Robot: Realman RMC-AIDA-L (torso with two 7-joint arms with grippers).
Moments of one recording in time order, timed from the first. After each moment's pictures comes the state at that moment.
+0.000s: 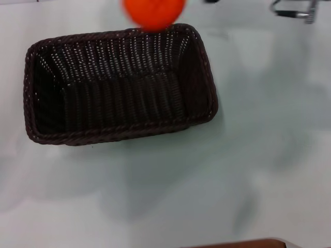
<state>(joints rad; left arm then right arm) -0.39 -2.16 0.32 0.41 1.23 1.68 -1.02 0.77 2.05 -0.78 -0.73 -1.83 -1.51 -1.48</state>
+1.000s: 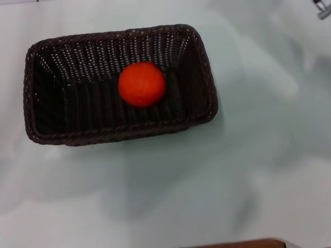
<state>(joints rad) -0.39 -2.16 0.30 0.40 1.23 1.67 -1.01 0.59 2.09 -0.86 -0.45 -0.94 -1.40 -2.07</state>
